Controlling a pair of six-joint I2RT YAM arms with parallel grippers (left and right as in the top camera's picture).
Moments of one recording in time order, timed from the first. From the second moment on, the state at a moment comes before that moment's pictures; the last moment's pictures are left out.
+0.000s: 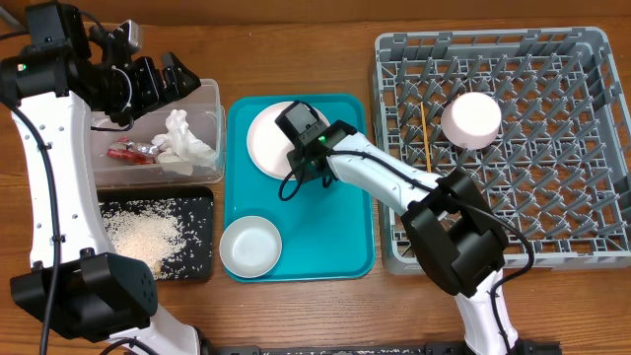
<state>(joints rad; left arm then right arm) 0.25 1.81 1.93 -1.26 0.55 -0.10 0.70 2.19 1.64 -0.70 0.12 0.28</state>
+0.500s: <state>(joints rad) 0.25 1.81 1.93 -1.26 0.55 -0.10 0.61 2.19 1.64 -0.85 0.10 0.41</state>
